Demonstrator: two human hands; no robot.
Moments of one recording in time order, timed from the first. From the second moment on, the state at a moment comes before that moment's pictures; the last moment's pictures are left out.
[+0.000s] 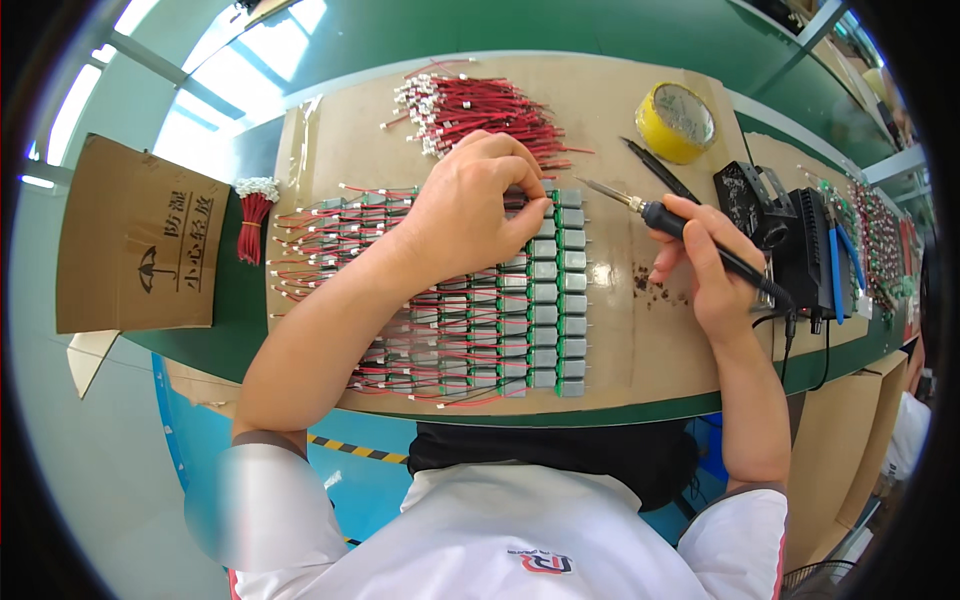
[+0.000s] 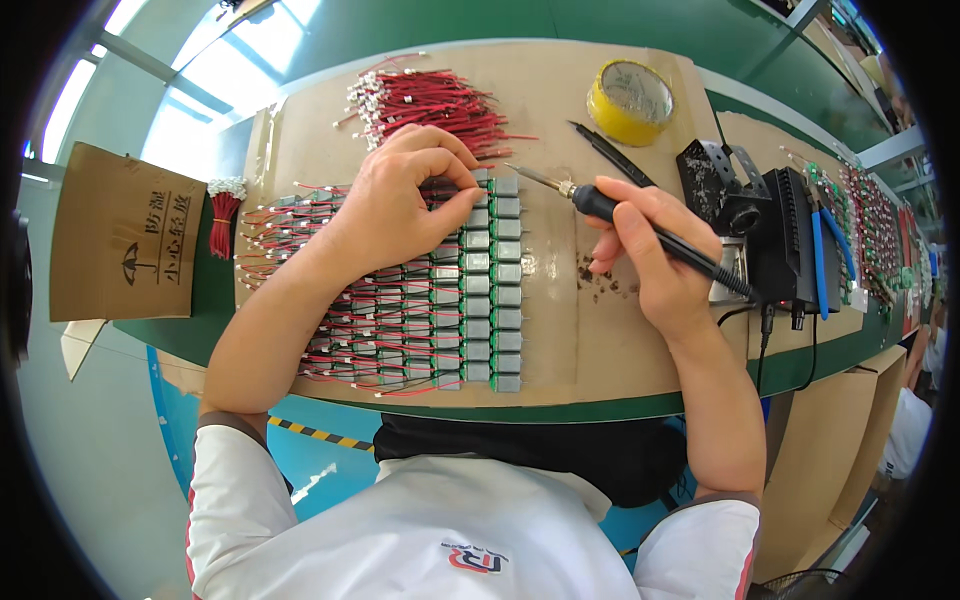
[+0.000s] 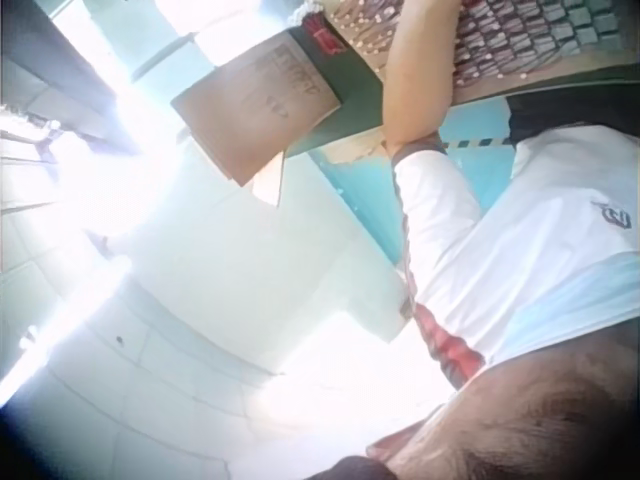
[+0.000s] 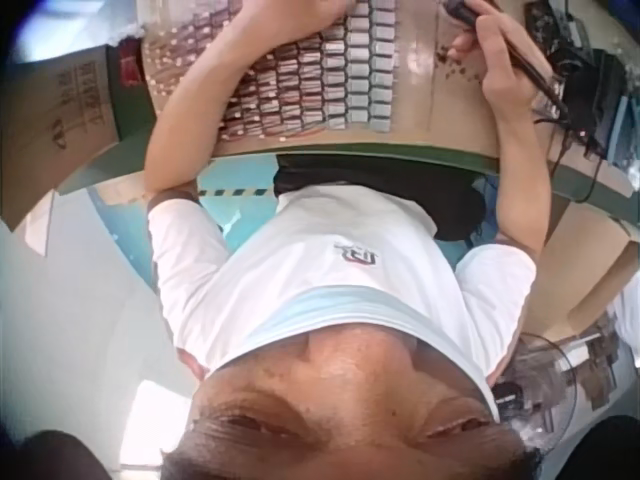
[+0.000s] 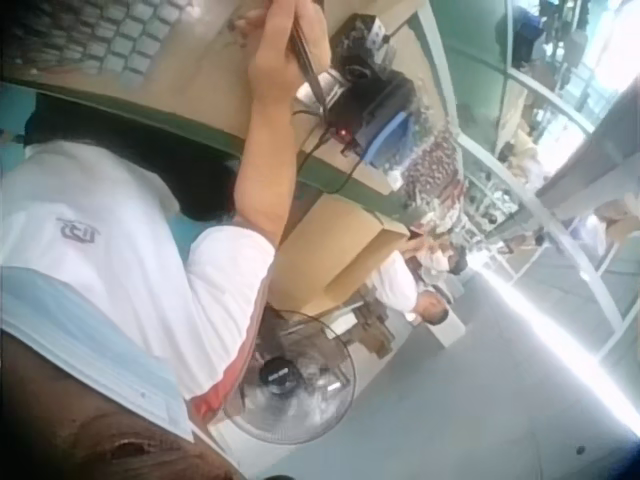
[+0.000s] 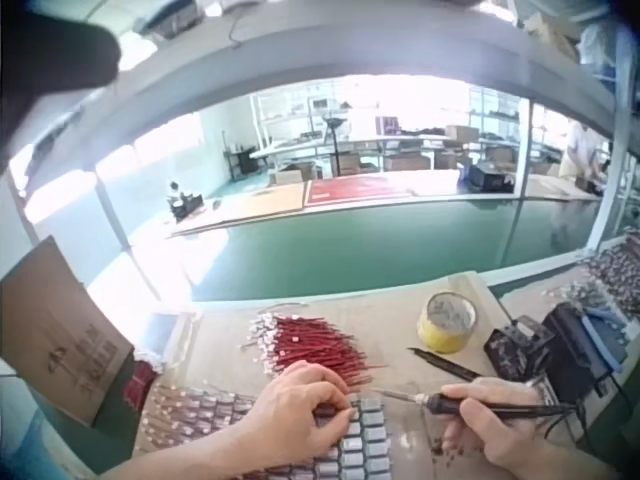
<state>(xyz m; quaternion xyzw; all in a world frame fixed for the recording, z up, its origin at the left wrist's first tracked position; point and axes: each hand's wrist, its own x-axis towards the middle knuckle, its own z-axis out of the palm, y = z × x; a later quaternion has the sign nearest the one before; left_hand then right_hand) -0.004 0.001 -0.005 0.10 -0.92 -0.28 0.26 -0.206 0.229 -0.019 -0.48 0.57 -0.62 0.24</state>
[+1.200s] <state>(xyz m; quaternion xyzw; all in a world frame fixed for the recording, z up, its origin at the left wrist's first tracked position) 0.021 -0.056 0.038 0.22 -0.95 -0.01 0.21 -0.205 0.231 -0.012 -0.61 0.50 -0.61 -0.08</state>
